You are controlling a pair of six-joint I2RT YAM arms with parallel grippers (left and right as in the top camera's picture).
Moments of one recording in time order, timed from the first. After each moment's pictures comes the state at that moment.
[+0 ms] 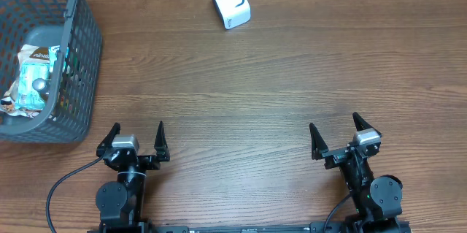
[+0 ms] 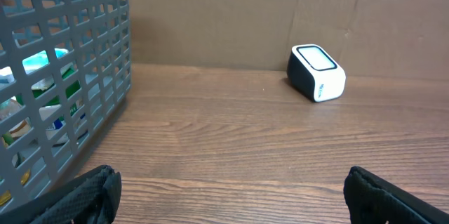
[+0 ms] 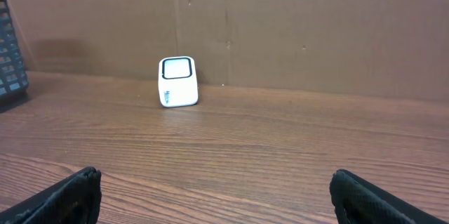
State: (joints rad) left arm 0.05 0.02 0.01 -0.07 0.06 -0.07; right arm 0.19 0.01 0.02 -0.03 -0.06 0.03
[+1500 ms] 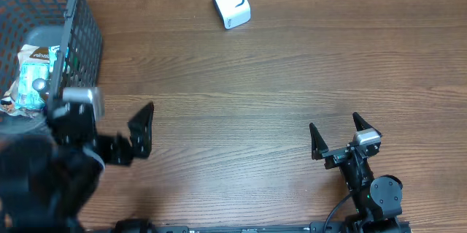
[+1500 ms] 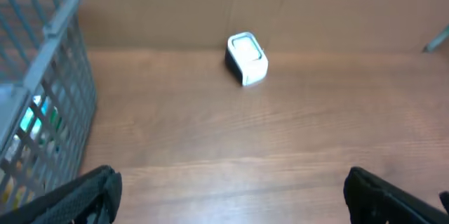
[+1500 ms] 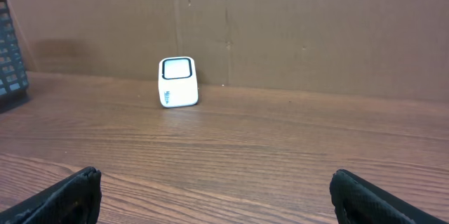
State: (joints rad) left arm 0.05 0.80 1.38 -1.05 0.25 -0.06; right arm 0.19 0.01 0.02 -0.03 -0.06 0.03
